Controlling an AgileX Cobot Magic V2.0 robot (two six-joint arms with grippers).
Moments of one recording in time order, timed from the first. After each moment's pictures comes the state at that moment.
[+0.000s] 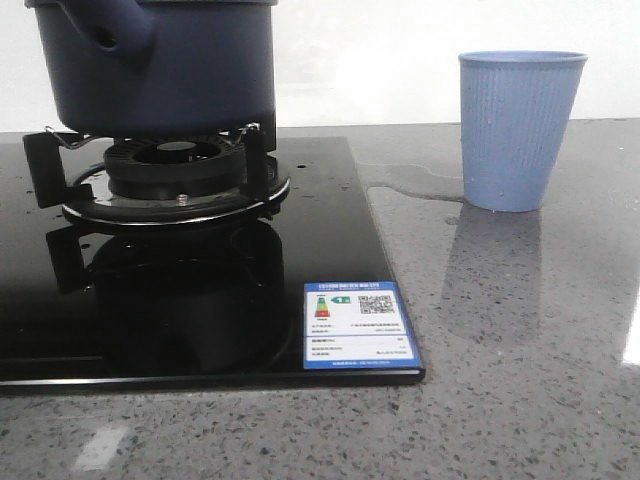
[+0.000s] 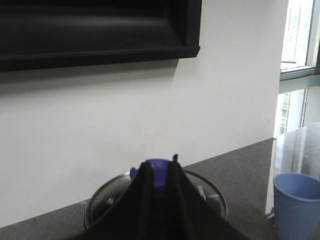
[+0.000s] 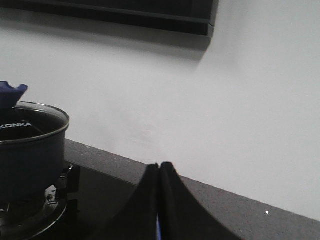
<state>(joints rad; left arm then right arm) -0.26 0.70 -0.72 -1.58 0.26 1.62 0.23 0.74 -0.42 -0.26 -0.41 0.08</state>
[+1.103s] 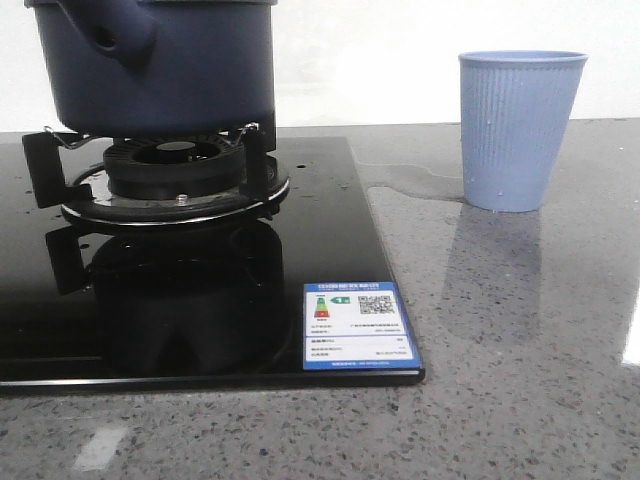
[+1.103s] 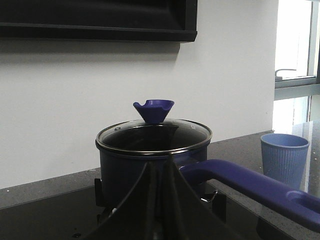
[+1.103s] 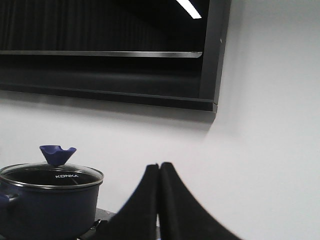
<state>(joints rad) -0.26 0.17 -0.28 -1.60 0.22 1.62 0.23 0.31 -0.18 -0.29 -0.53 0.18</state>
